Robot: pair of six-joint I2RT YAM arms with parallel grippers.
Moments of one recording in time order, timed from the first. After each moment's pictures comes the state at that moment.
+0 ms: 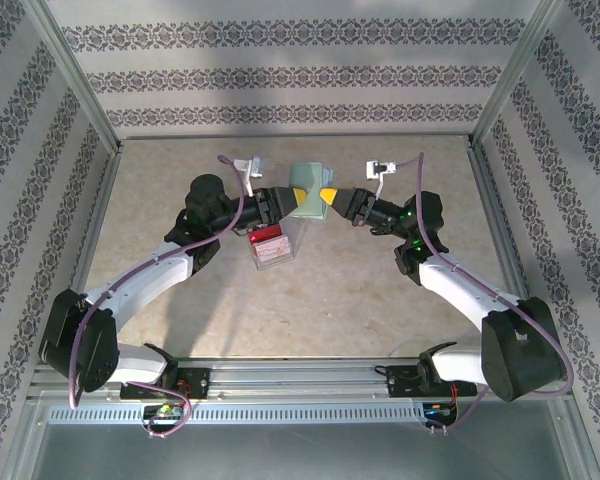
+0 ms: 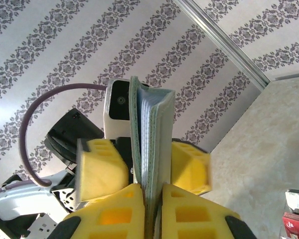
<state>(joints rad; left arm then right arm) -0.47 1.36 0.92 0.41 0.67 -0.88 0.34 1.29 0.70 0.84 -0.86 1.05</state>
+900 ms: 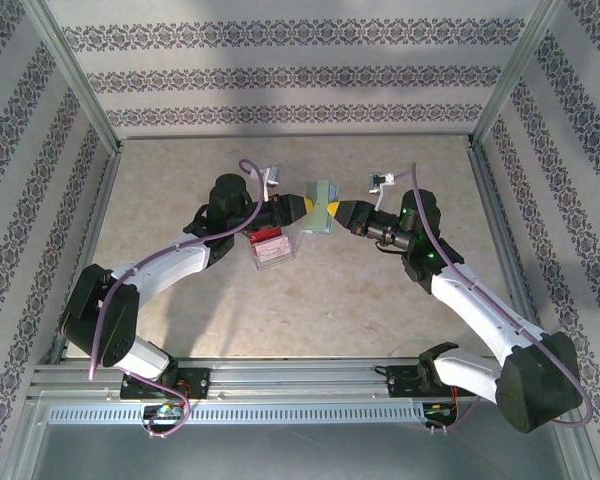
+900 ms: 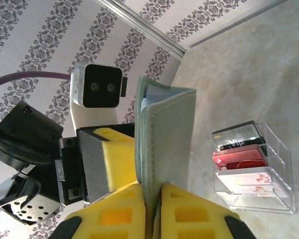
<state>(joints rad) -0.50 1.51 0.97 0.33 0.65 -0.86 0.37 1.12 0.74 0.21 -0.65 0.88</state>
